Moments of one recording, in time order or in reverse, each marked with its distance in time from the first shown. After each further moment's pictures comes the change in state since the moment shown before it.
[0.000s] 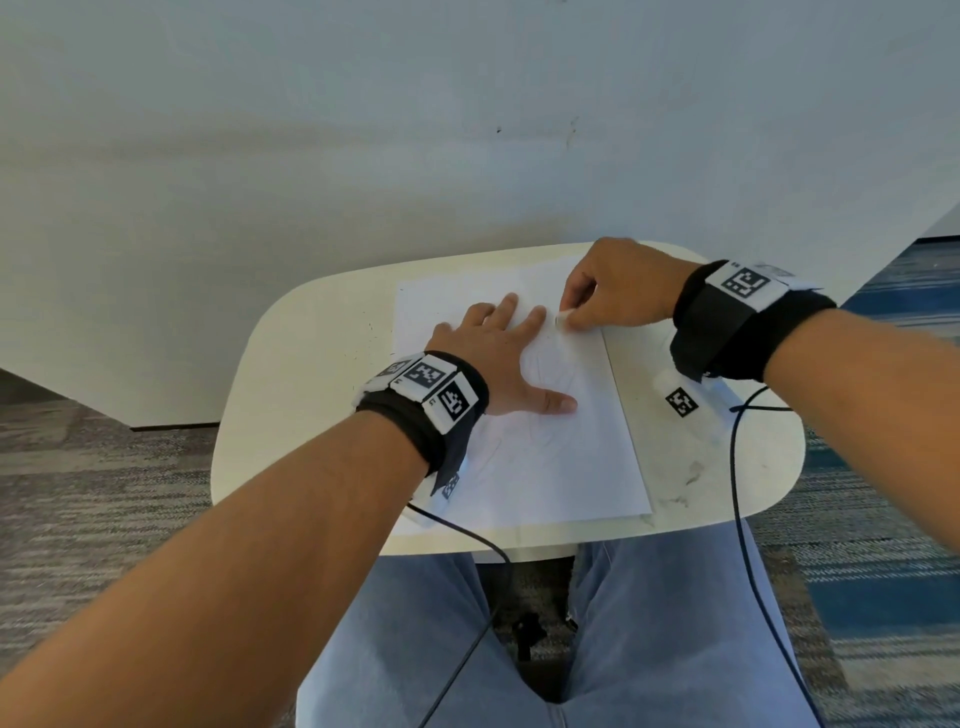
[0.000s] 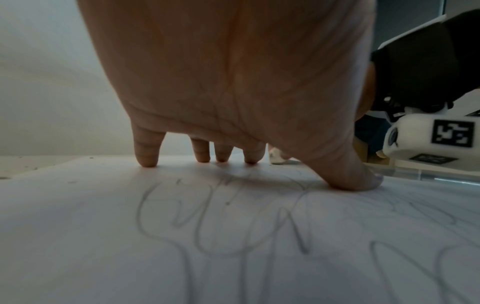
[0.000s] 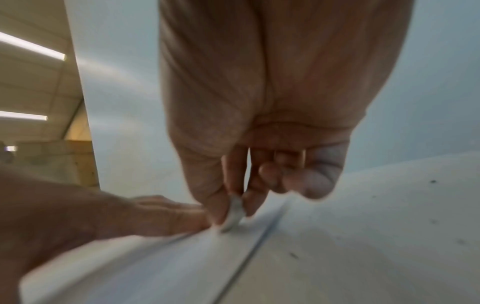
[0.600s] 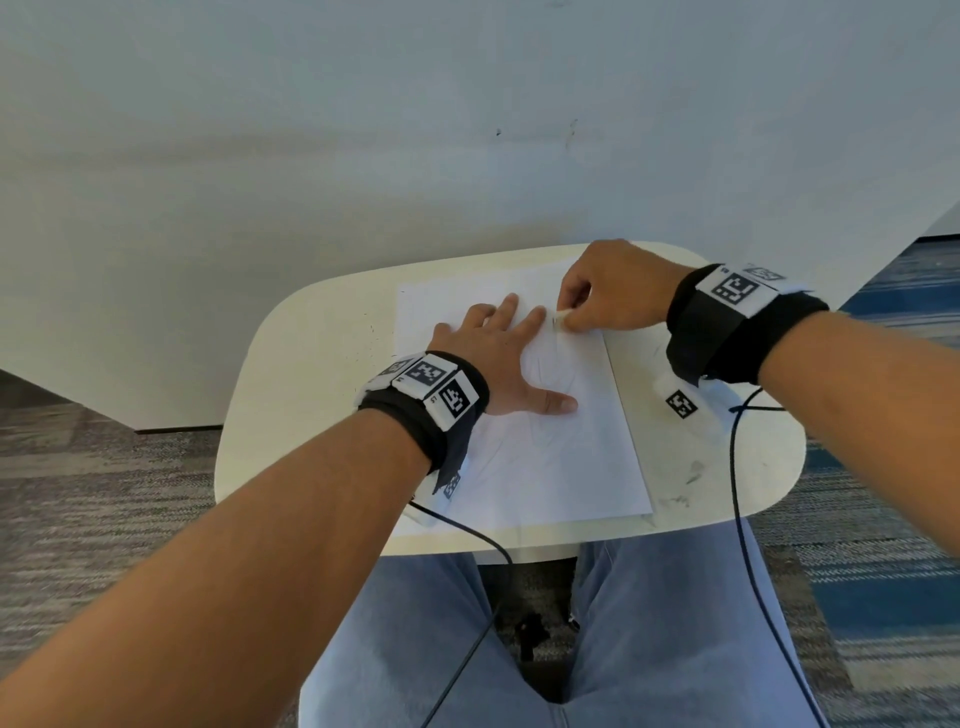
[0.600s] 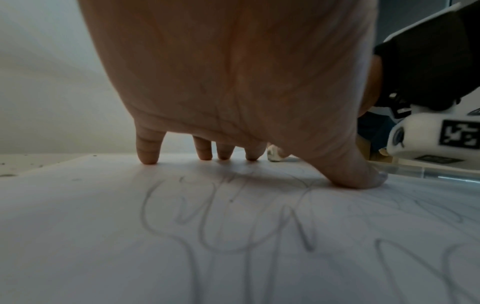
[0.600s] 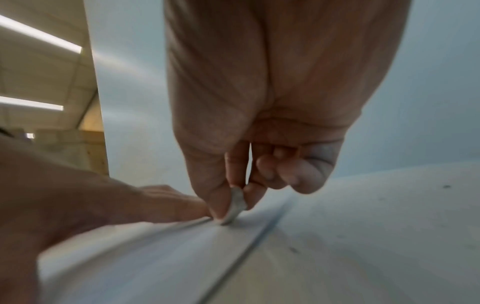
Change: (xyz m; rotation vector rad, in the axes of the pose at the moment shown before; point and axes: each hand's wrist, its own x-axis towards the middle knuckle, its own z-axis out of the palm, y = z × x) left_hand 0.001 0.001 0.001 0.015 -0.001 -0.007; right_hand -0.001 -0.004 0.005 -0.062 0.039 -0.046
